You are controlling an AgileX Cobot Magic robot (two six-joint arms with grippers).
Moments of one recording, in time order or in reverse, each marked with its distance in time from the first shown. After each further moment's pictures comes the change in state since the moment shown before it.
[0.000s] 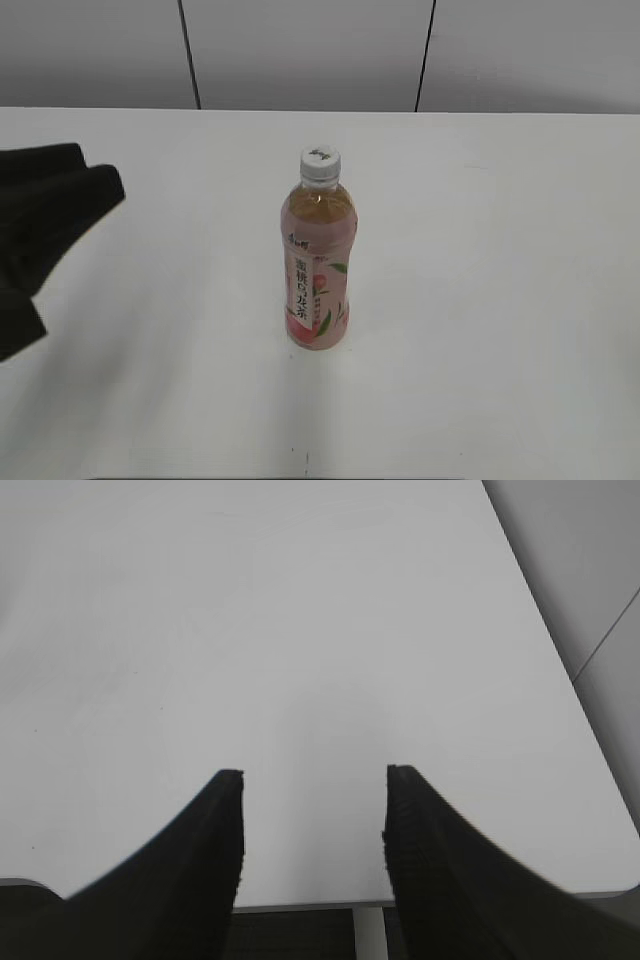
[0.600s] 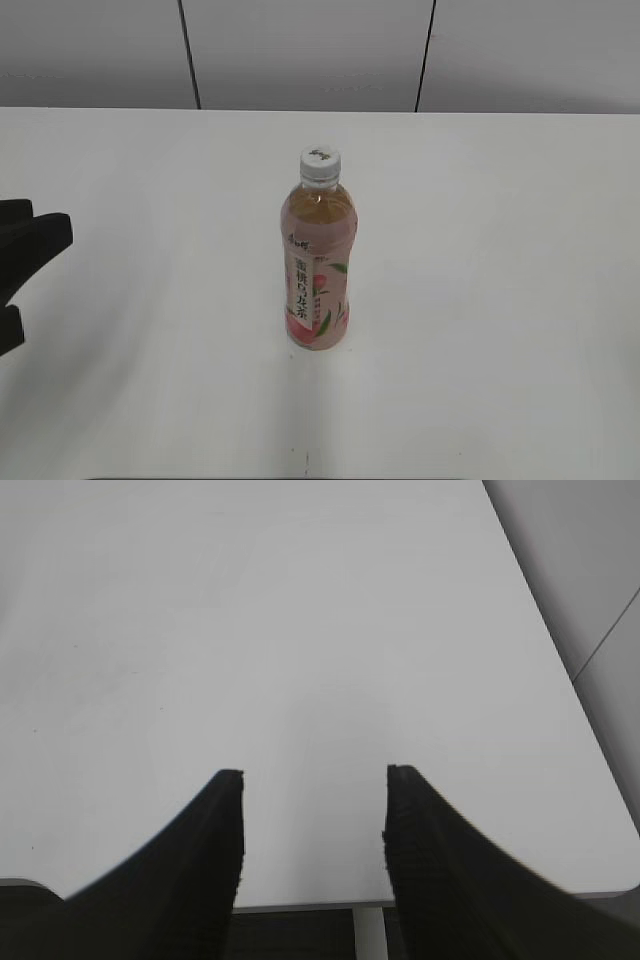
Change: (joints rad) left arm 0.000 -0.059 0.000 -0.822 0.276 0.763; right arm 0.000 0.000 0.000 0.000 0.000 0.000
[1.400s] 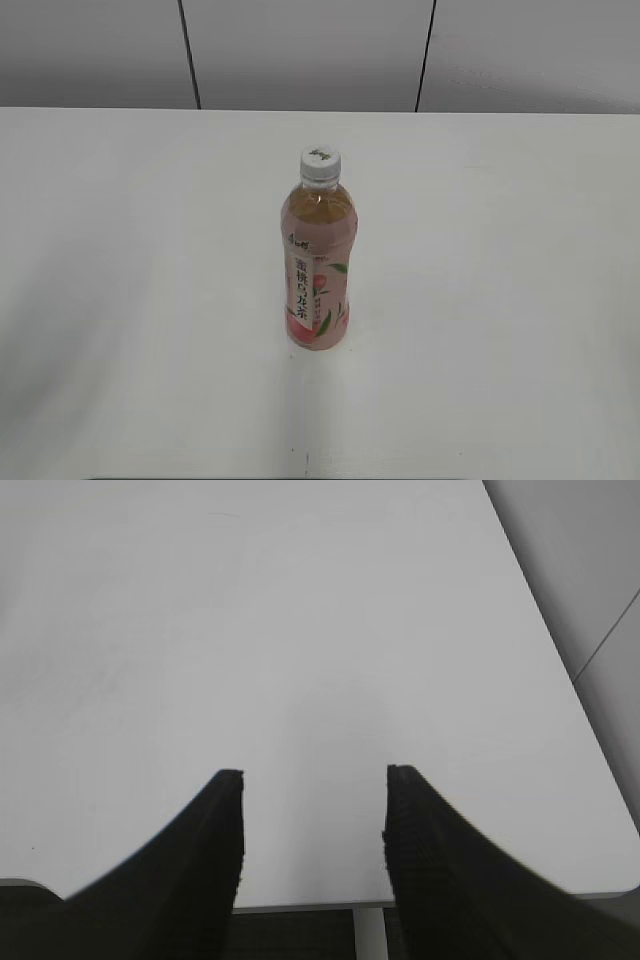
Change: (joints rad) left arm 0.149 -0.296 0.000 0.076 0.233 -0.003; right arm 0.000 0.000 0.000 0.000 0.000 0.000
